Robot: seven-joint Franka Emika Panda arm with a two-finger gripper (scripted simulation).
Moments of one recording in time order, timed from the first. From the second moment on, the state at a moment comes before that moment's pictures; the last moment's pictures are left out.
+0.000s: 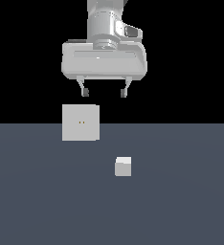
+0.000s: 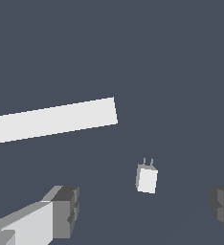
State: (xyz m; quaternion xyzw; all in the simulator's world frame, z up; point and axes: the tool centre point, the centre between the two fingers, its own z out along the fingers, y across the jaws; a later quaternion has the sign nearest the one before) arm 0.002 0.019 0.173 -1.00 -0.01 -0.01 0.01
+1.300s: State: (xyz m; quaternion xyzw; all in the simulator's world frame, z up) arm -0.023 0.004 0.139 -1.00 0.02 -0.09 0.00
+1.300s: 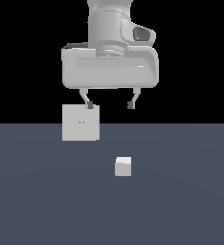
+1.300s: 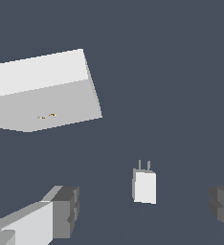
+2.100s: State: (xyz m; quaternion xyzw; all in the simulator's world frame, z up) arm -0.044 -0.012 0.096 -0.98 0.04 -0.18 -0.01
